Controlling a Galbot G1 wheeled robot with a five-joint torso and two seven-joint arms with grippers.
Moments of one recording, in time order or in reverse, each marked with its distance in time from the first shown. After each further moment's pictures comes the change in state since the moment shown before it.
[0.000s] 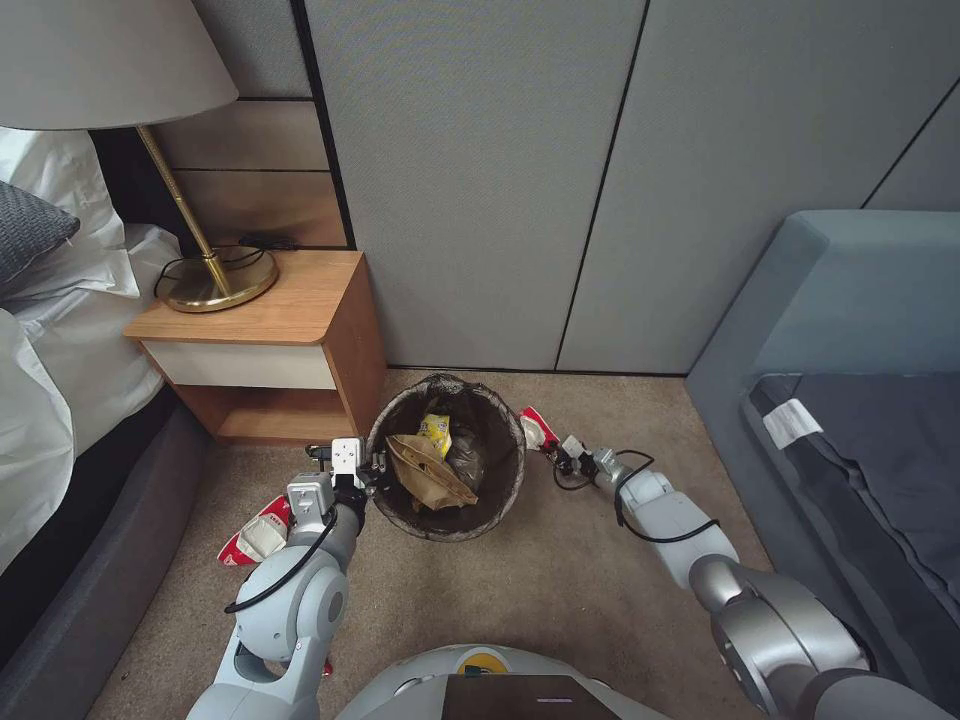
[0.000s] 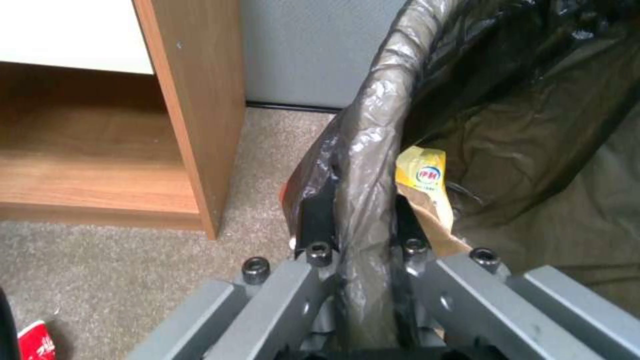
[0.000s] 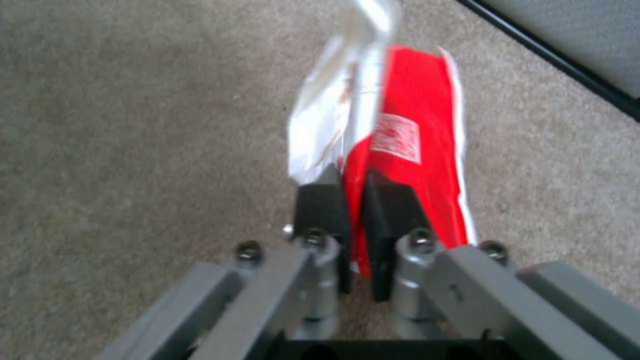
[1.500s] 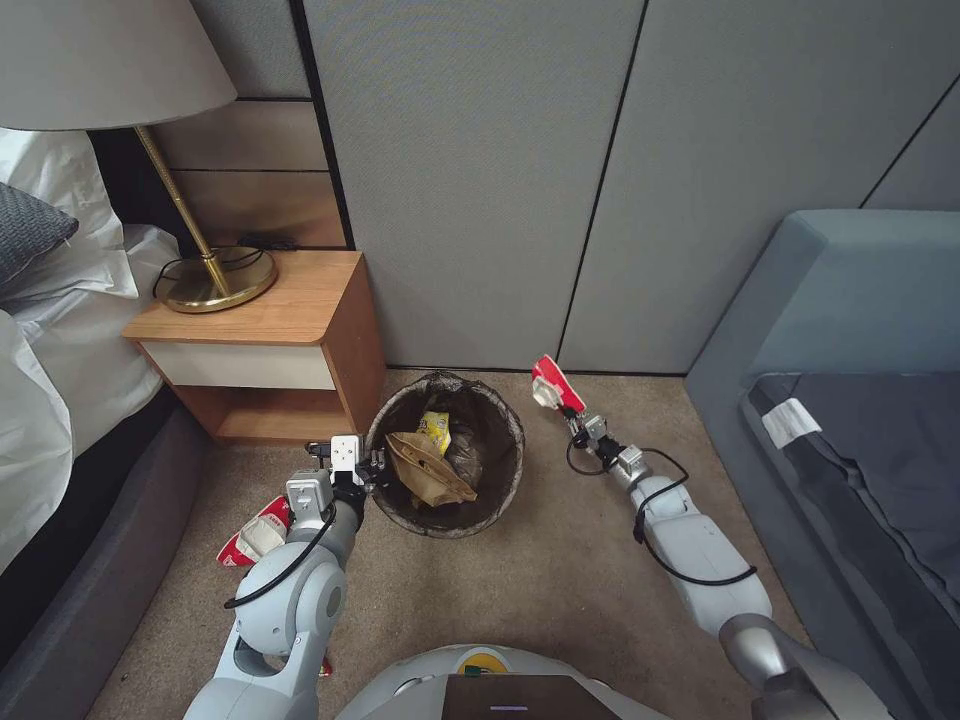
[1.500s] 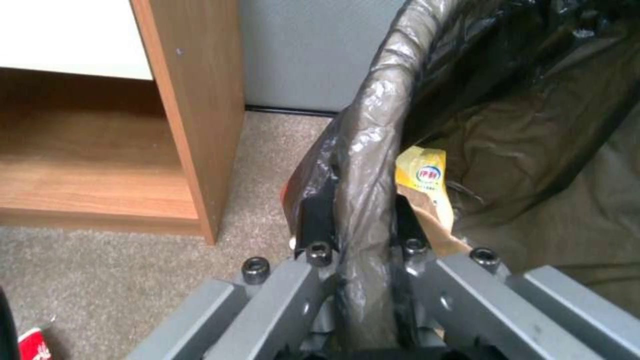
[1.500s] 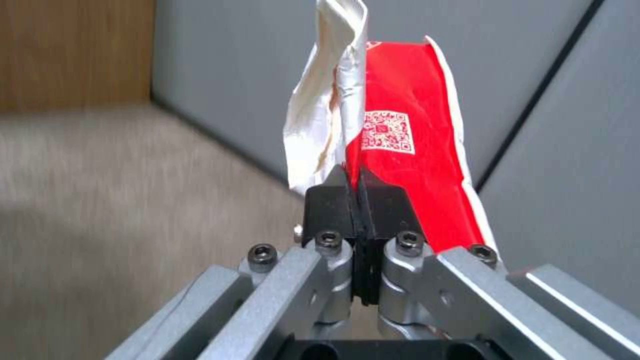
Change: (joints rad) left arm -0.012 0.003 -0.006 0.013 -0.008 -0.005 0.007; right arm -0.264 -0.055 0.160 0.508 0.147 0.138 0.159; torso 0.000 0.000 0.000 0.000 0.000
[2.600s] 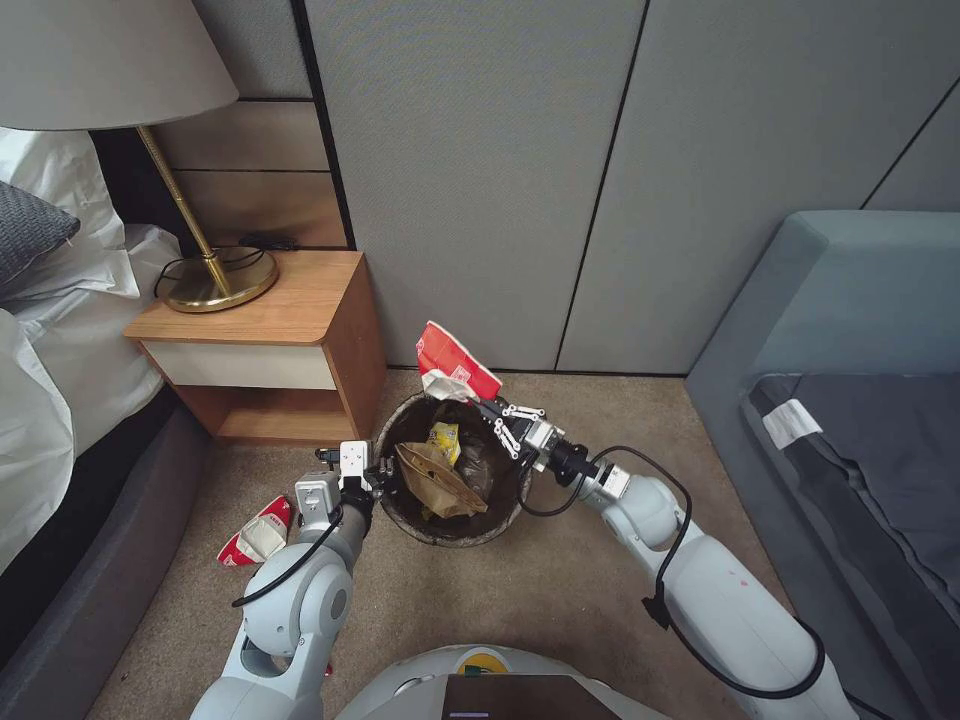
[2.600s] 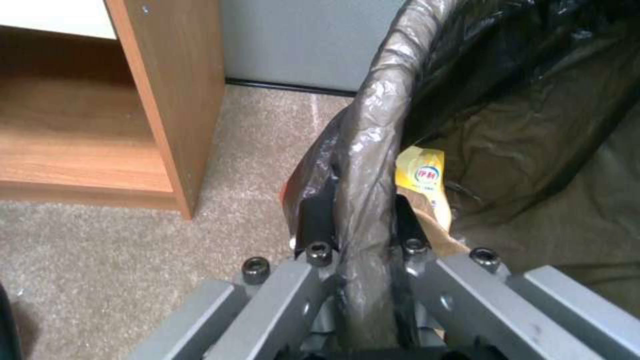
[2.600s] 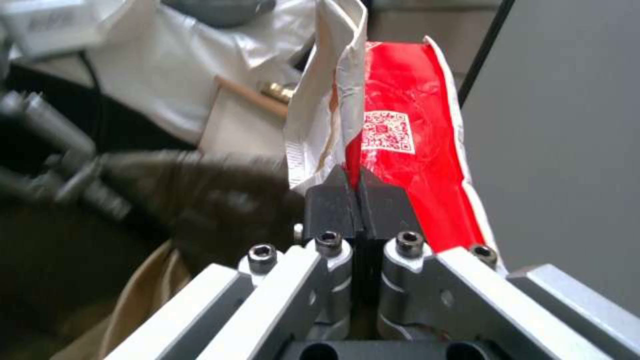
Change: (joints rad) left arm 0.000 0.005 0.025 -0.005 -0.059 0.051 -0.030; right arm -0.255 -0.160 -0.220 0.796 0.110 -0.085 -0.071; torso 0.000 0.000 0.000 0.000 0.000
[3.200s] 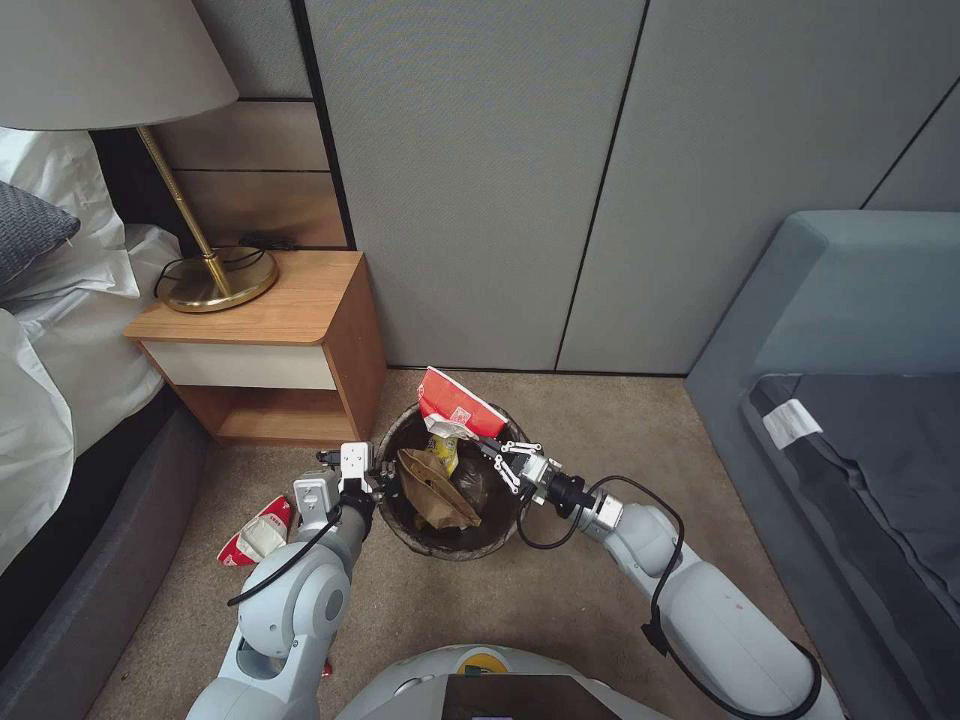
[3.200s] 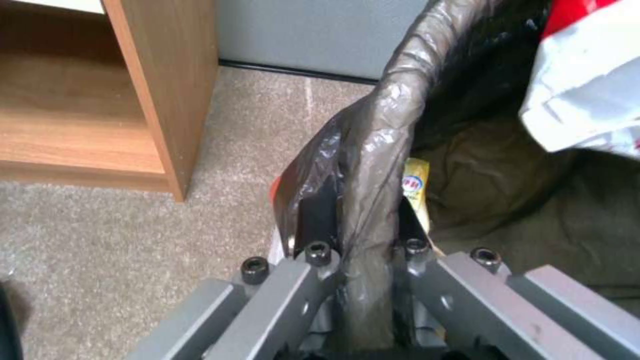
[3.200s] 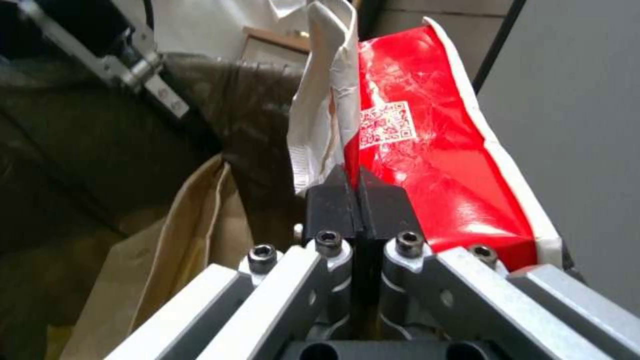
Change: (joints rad) left arm -0.002 0.005 0.001 -0.017 -0.054 0.046 -0.032; right arm -0.057 0.010 0.000 -0.082 -0.036 0.042 -0.031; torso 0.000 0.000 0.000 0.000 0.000
